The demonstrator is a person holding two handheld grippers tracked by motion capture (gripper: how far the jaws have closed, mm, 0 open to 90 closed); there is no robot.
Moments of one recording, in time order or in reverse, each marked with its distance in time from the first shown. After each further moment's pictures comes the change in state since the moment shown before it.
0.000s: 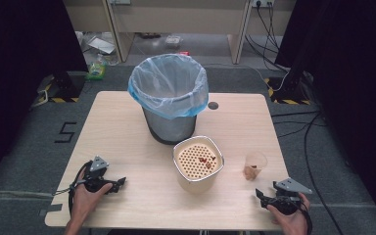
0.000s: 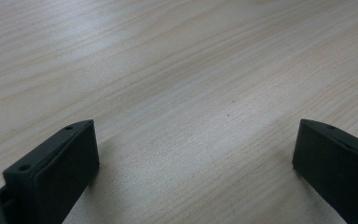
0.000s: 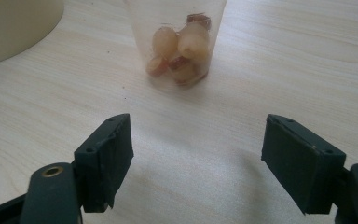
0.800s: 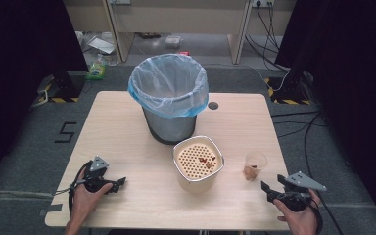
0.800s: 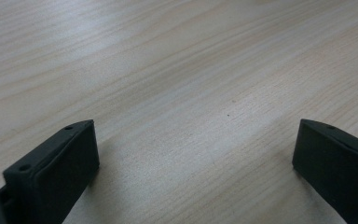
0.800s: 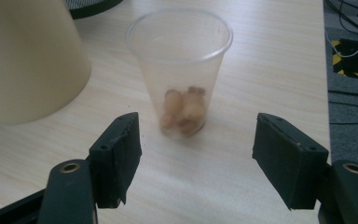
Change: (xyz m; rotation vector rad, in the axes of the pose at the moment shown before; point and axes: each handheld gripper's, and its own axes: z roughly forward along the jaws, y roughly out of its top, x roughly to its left) left arm 0.000 0.000 0.000 -0.001 0.000 -0.001; right arm 0.005 0.039 -0.041 -0.073 -0.009 0.022
